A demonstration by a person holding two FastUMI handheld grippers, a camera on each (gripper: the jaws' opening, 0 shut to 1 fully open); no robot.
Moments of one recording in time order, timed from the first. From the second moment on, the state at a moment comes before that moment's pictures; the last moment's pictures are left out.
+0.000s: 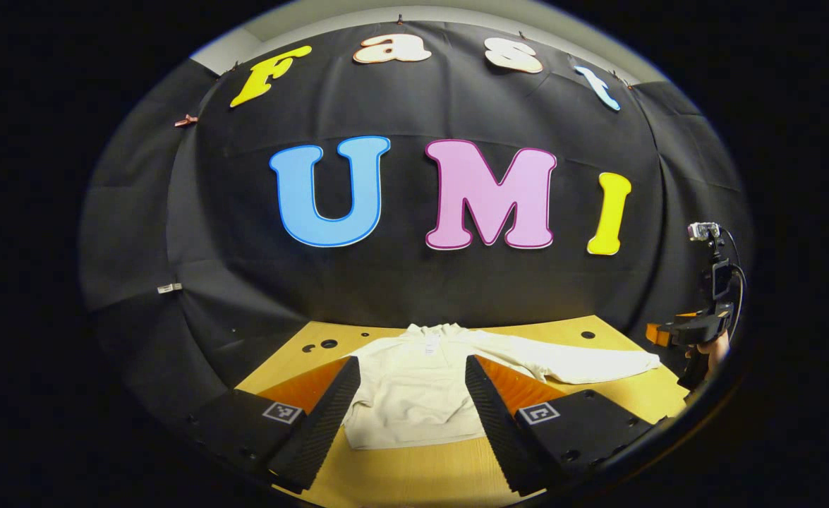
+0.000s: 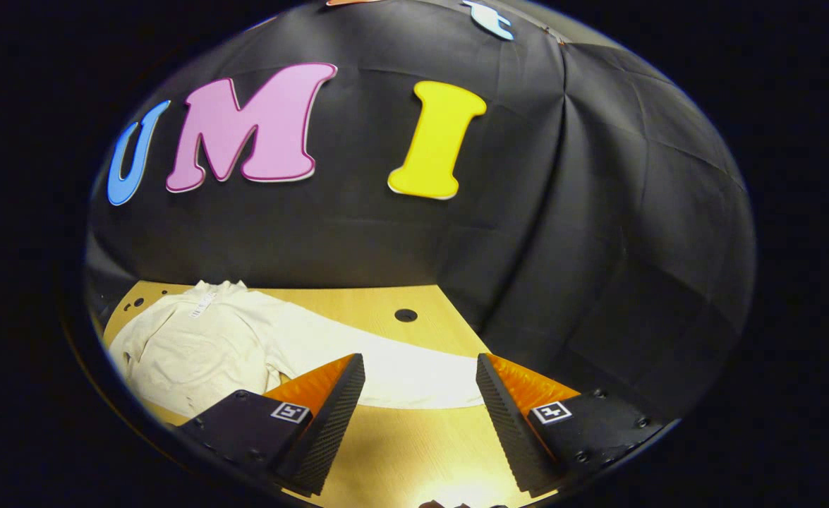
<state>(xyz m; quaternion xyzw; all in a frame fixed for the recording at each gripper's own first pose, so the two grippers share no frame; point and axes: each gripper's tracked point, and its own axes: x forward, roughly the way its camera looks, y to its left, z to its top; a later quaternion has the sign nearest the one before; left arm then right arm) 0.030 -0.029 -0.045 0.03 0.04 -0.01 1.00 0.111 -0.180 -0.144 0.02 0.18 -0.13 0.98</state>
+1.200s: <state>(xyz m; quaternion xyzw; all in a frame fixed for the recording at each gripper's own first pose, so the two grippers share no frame) 0.073 -0.086 -0.091 0.06 0.13 -0.04 0.99 0.178 -0.358 -0.338 0.19 0.35 -0.27 0.88</state>
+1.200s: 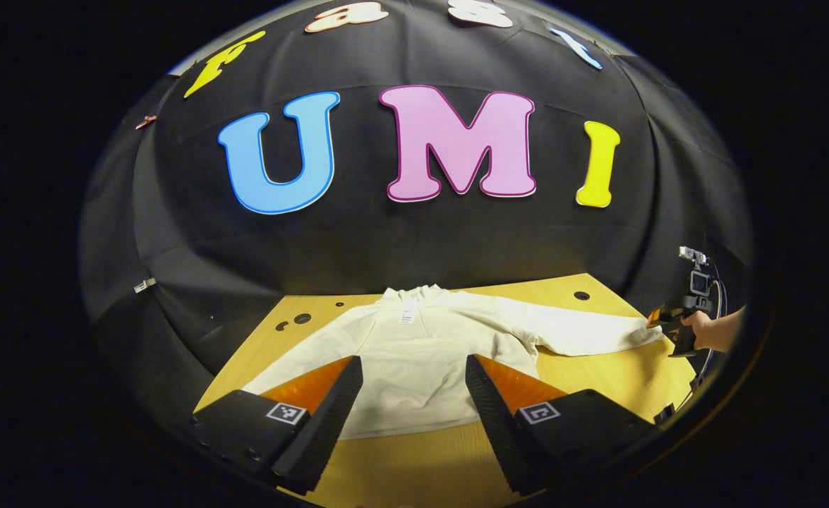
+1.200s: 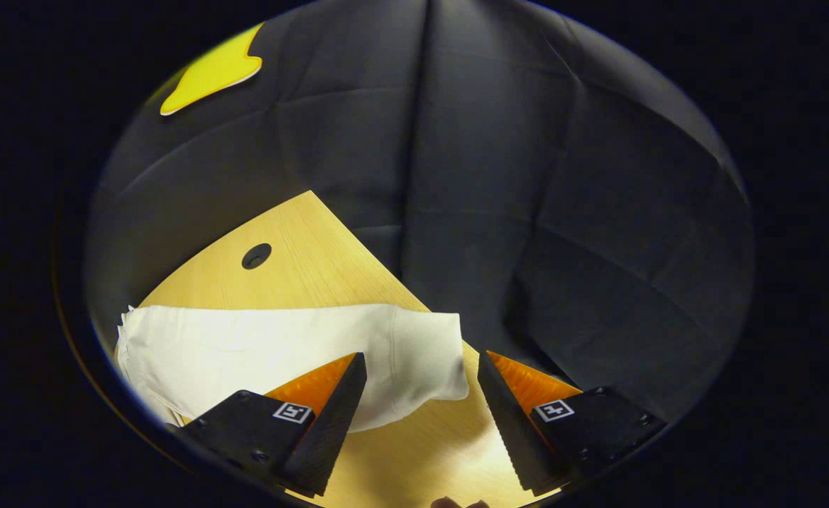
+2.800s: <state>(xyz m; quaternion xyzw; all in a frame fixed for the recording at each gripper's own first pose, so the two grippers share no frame) 0.059 -0.044 -0.109 0.04 0.15 0.00 0.99 0.208 -0.325 -0.336 0.10 0.35 -0.21 0.91</state>
